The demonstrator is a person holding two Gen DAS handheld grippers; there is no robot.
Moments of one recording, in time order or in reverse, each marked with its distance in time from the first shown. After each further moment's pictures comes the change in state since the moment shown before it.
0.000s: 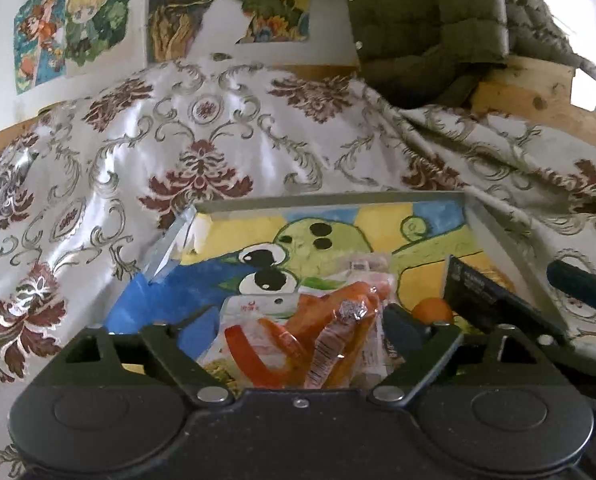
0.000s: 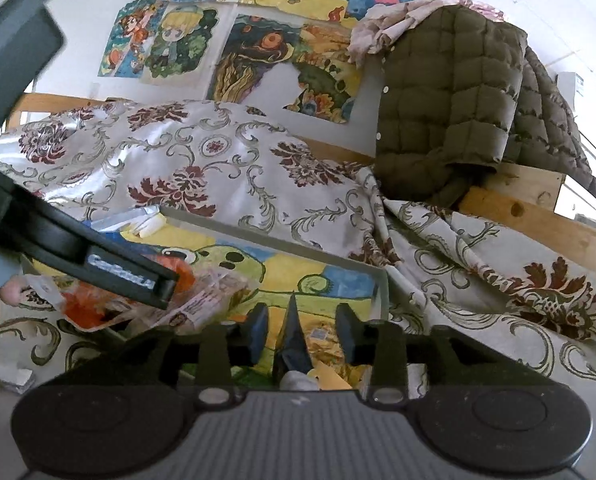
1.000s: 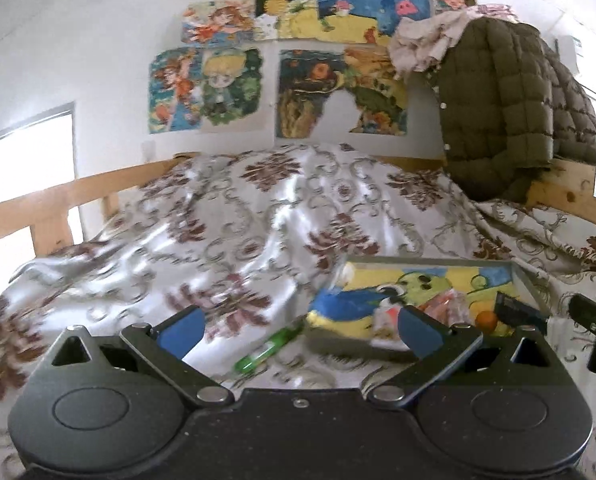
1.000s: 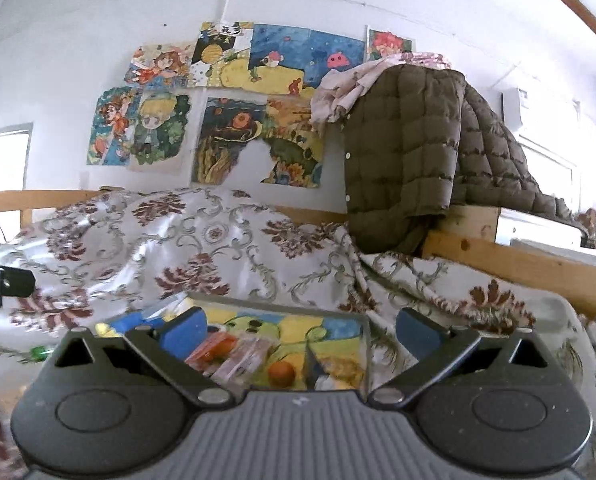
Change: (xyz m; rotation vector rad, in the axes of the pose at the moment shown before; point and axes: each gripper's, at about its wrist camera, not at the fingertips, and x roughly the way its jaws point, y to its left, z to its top) left arm -0.223 0.080 -0.067 -0.140 -0.228 0.245; right arm -0.152 0.020 0.021 0.160 -0.152 -0.030
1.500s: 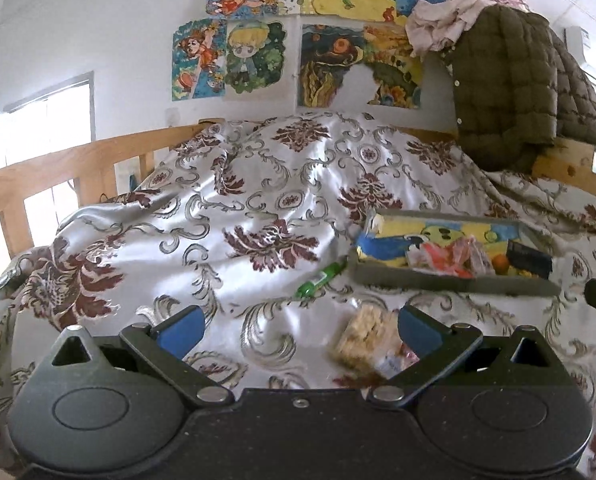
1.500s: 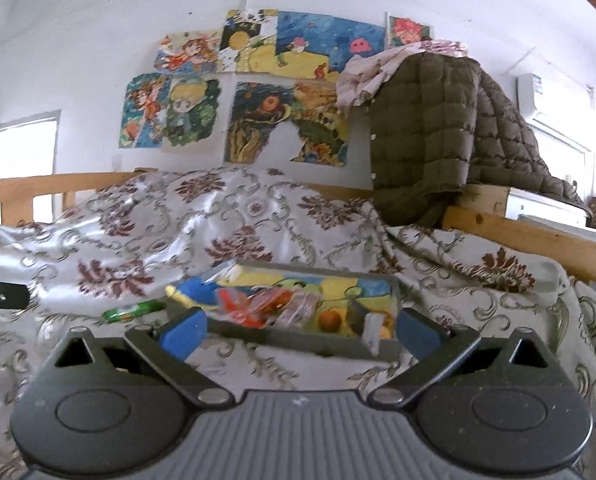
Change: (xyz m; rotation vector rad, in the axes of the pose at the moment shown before) left arm -0.060 0.071 -0.044 -0.003 0.084 -0.010; right arm -0.079 0.047 -0.012 0.001 0.080 0.061
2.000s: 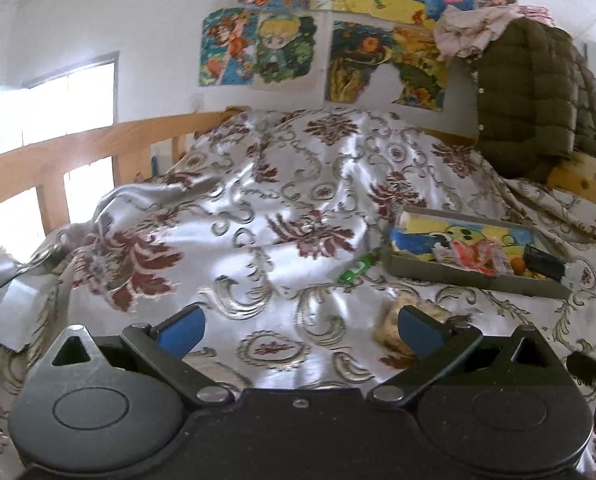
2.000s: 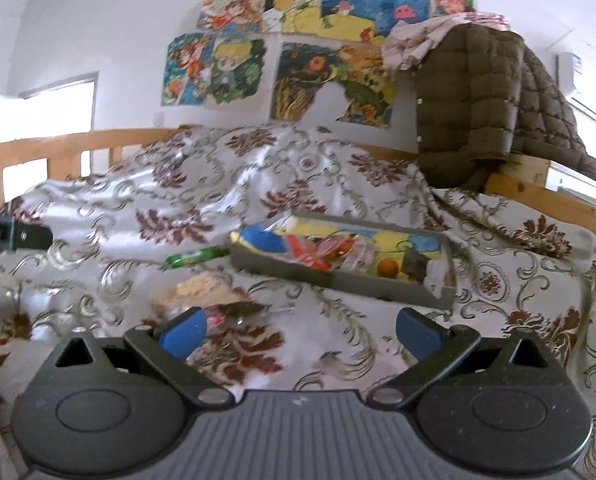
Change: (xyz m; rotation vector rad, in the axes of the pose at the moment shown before) left arm -0.021 0.053 0.000 -0.079 0.037 0.025; right arm -0.025 0.054 -0.014 -0.057 0.132 0.095
